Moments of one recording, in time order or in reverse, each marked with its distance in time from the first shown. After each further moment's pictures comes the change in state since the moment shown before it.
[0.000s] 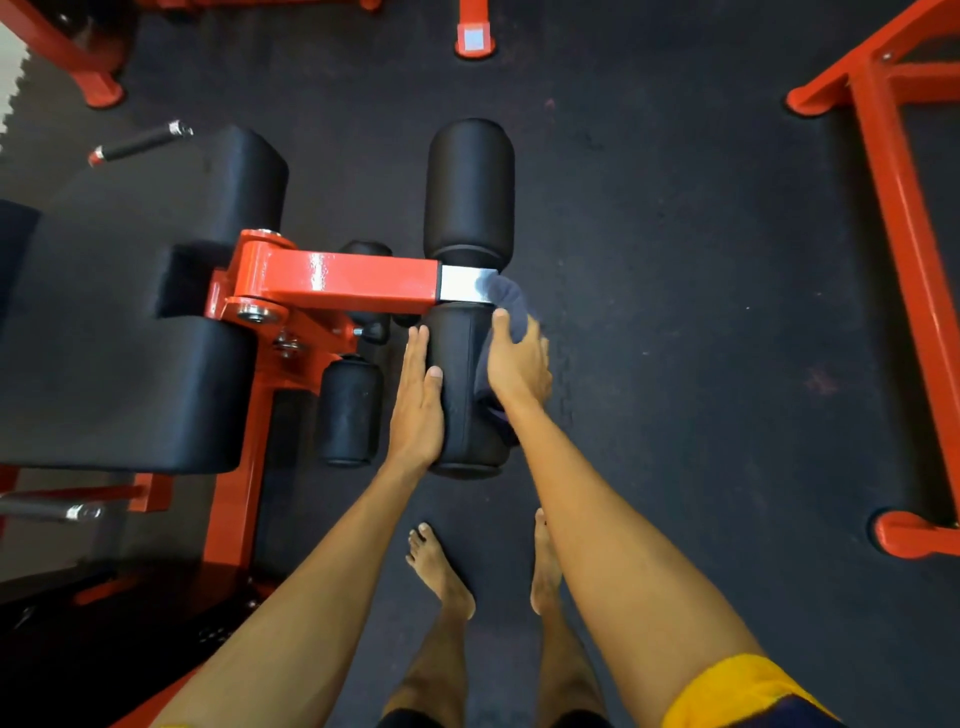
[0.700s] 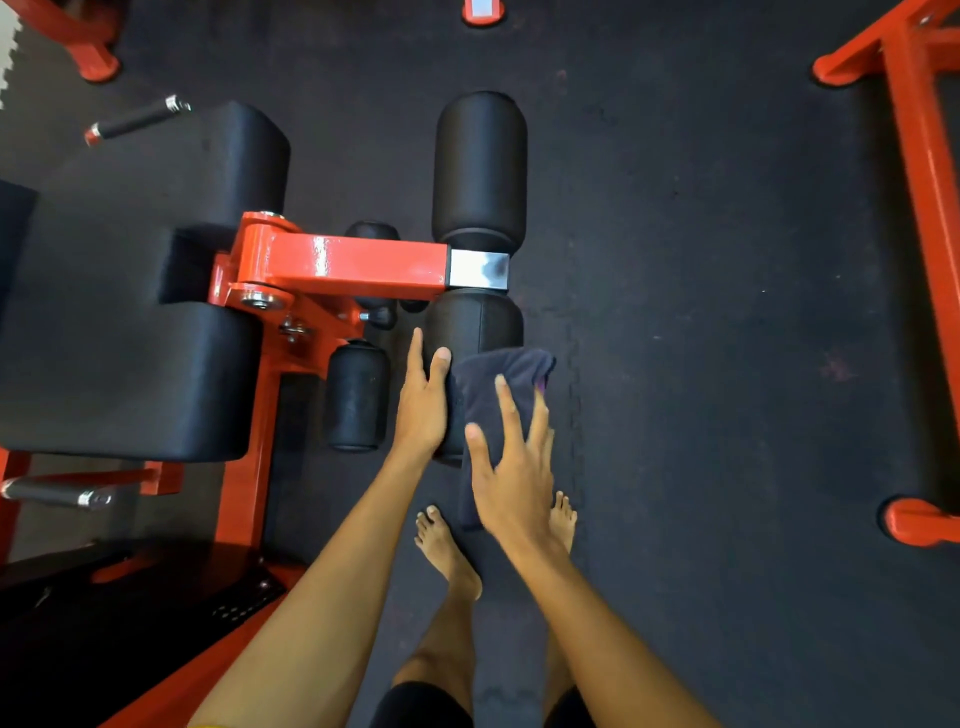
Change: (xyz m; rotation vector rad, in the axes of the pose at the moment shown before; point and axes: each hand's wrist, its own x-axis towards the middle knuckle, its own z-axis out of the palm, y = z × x) left_hand 0.000 0.018 -0.004 -0.054 0.036 -0.323; right_hand -0.108 0.089 0.002 -0.177 0.034 -0.441
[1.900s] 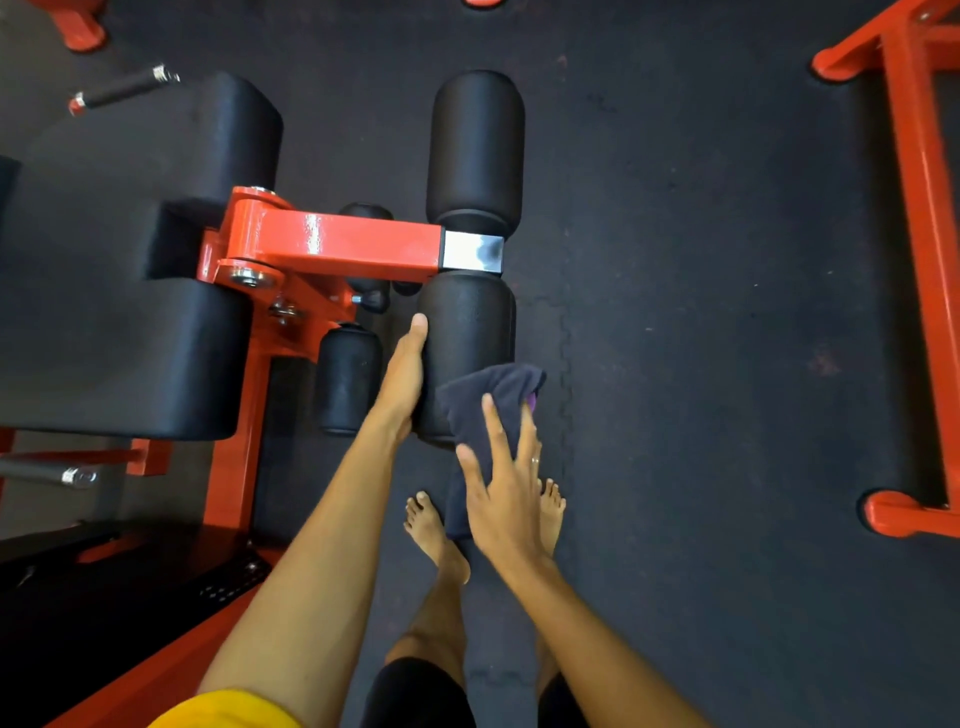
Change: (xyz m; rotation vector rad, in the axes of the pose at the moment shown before) left_hand 0.032 -0.023 -0.002 -0.253 -0.059 -0.319; right_hand -0.032 0.012 -0.009 -0.059 -0.111 -0.015
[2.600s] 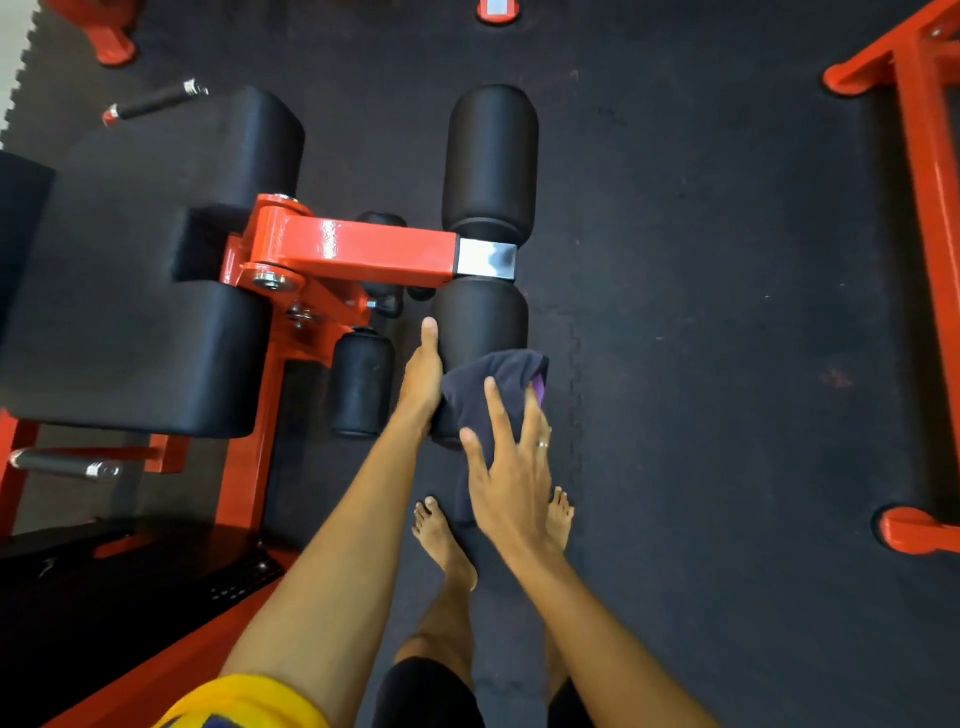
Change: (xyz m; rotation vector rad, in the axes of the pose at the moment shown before) left_hand 0.000 0.003 0.008 0.011 0.047 -0.115; right_hand 0.014 -0.006 0.004 -0.090 0.043 -0.038
